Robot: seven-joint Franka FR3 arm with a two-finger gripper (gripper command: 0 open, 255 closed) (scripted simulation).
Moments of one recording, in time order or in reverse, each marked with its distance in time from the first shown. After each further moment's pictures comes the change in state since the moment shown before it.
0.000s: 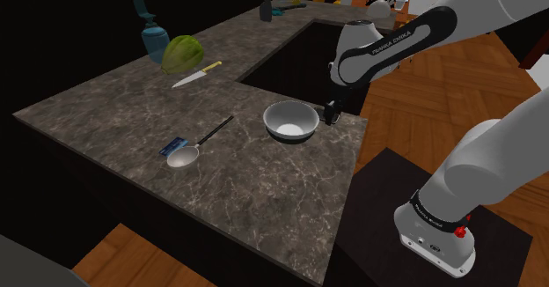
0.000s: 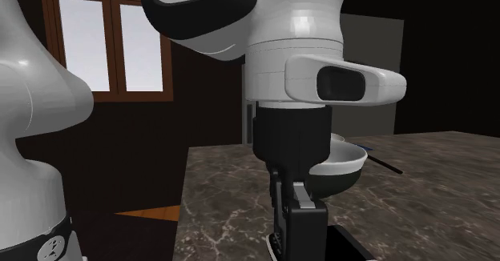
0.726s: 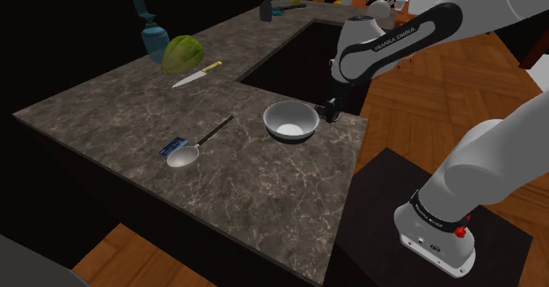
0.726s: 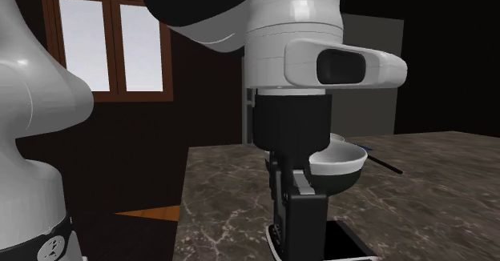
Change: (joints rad) arm -0.001 -0.024 0.001 0.010 -0.002 -0.034 0.001
